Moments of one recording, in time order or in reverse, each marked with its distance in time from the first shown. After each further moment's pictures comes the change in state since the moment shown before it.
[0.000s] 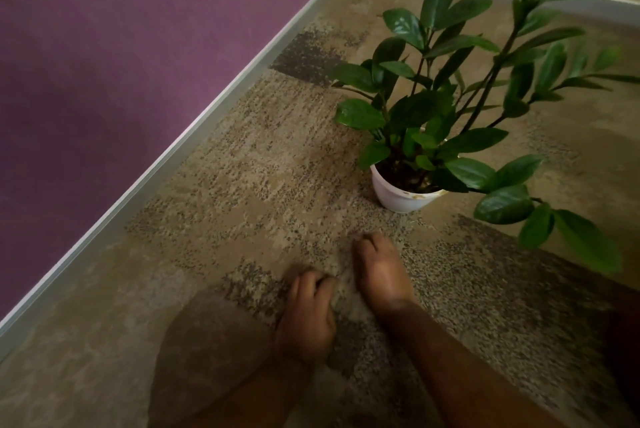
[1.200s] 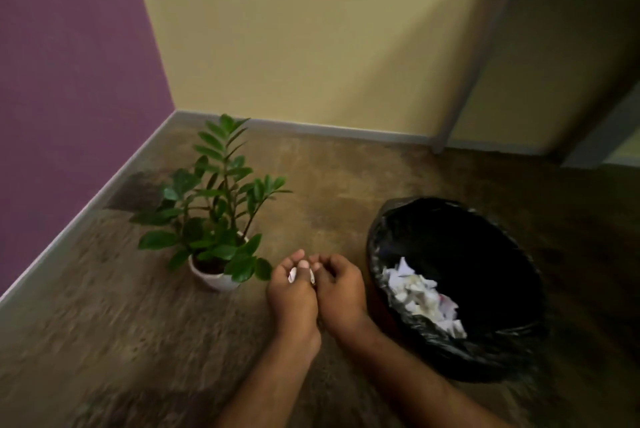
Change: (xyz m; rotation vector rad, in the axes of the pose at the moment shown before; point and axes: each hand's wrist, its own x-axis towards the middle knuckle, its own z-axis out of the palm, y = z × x) left_hand 0.021 0.364 -0.116 -1.444 -0.007 -0.527; right_hand -0.143 0.014 -0.297 0.844 0.596 0.561
